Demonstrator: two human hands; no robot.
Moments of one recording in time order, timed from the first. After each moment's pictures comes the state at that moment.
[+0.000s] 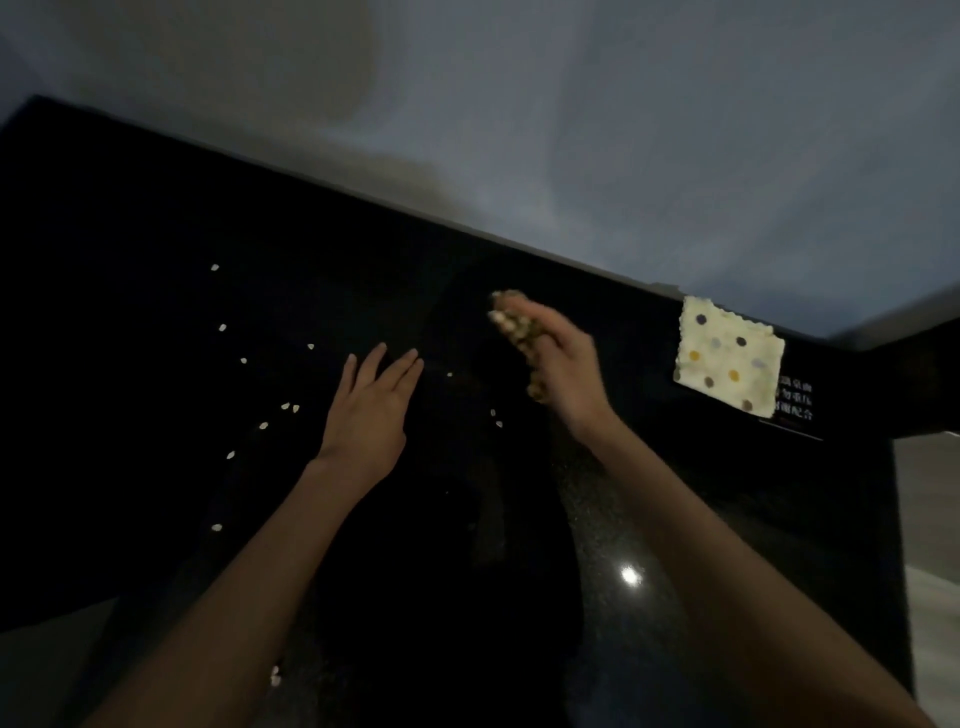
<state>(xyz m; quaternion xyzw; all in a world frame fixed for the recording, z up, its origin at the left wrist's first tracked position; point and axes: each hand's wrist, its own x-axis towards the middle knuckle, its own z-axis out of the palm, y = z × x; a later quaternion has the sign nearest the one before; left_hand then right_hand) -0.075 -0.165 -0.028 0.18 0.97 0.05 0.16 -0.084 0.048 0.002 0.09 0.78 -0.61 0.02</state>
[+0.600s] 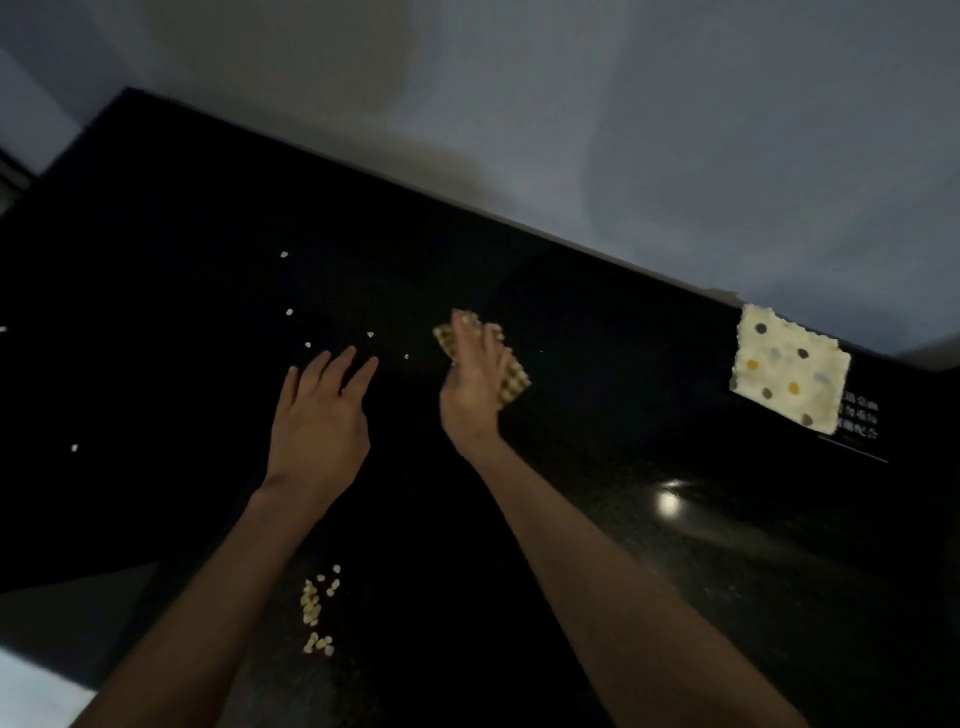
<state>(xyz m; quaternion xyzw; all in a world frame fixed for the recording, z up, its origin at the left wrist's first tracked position) -0.049 -0.249 -0.018 0.06 1.00 0.04 0.07 -0.084 -0.093 -0.060 0.08 0.89 -0.44 0.03</state>
